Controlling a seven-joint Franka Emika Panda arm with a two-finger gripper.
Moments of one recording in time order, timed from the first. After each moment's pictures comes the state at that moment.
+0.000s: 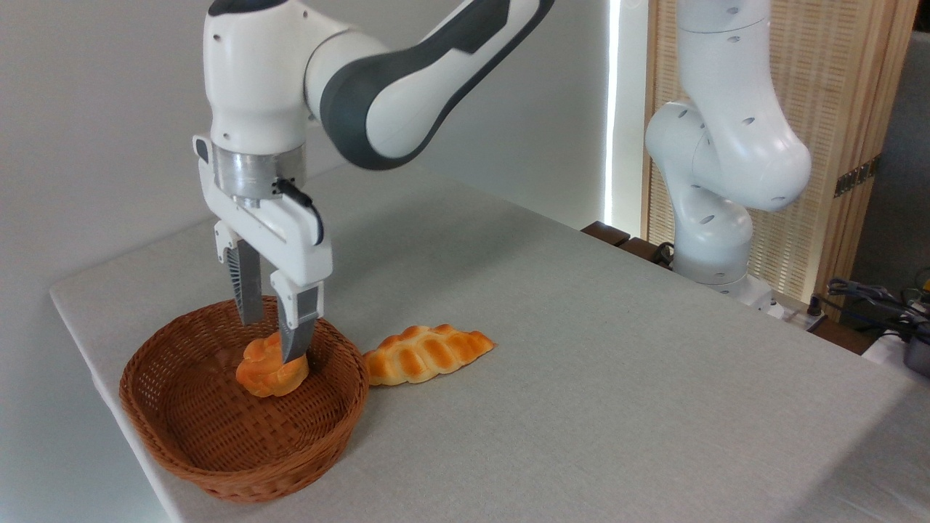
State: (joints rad) arm -0.19 0.15 -0.05 -1.82 -0.13 2.19 0.53
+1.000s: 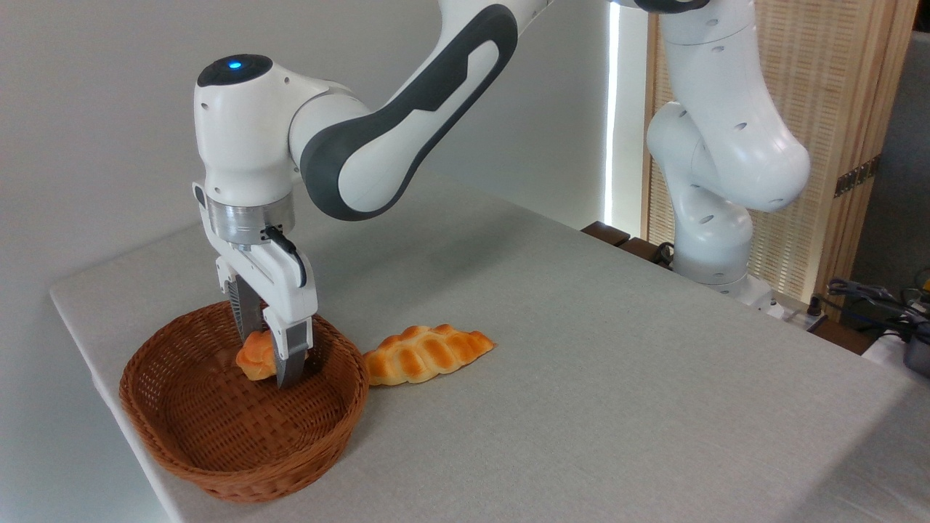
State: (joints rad) arm -0.23 0.25 -0.06 -1.82 -0.13 2.26 0.53
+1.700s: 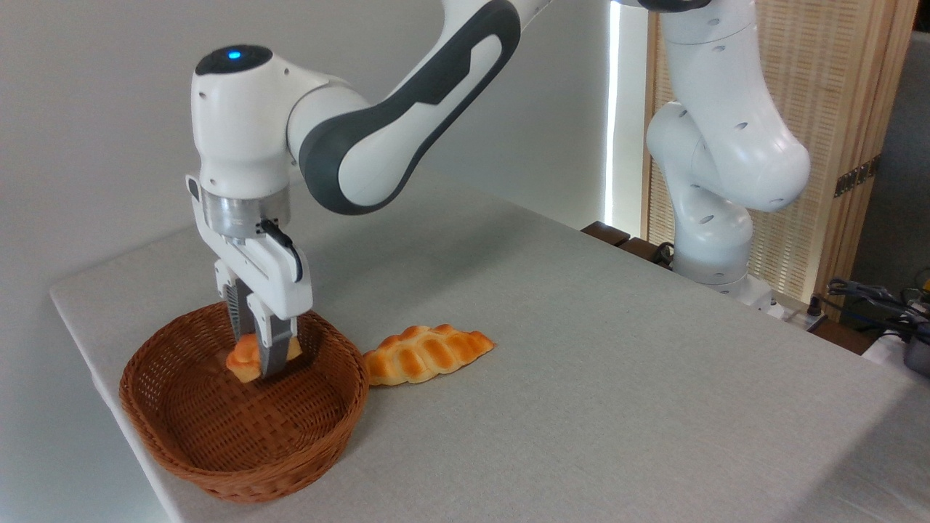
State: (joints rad) arm -0.22 0.24 -0.05 -1.80 -0.13 2.26 0.53
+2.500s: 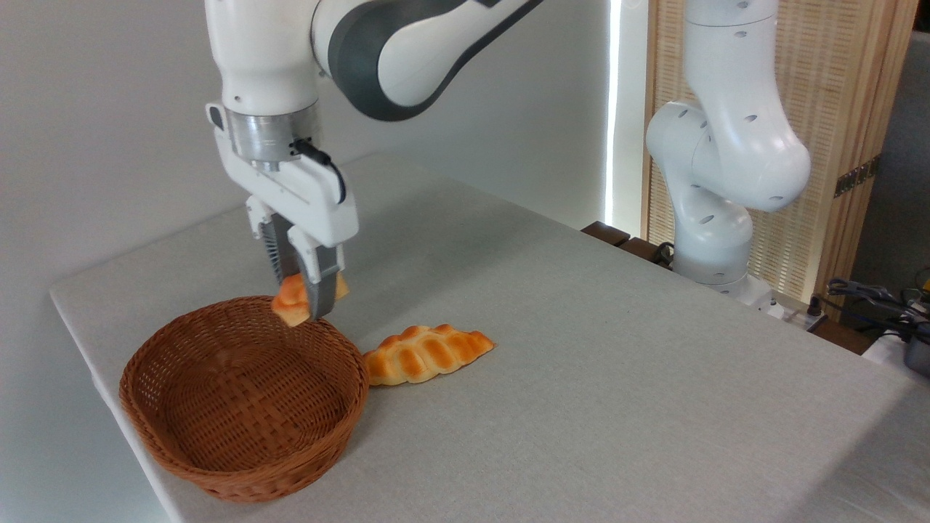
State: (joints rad) arm -0.21 0.06 -0.01 -1.80 -0.13 1.96 0.53
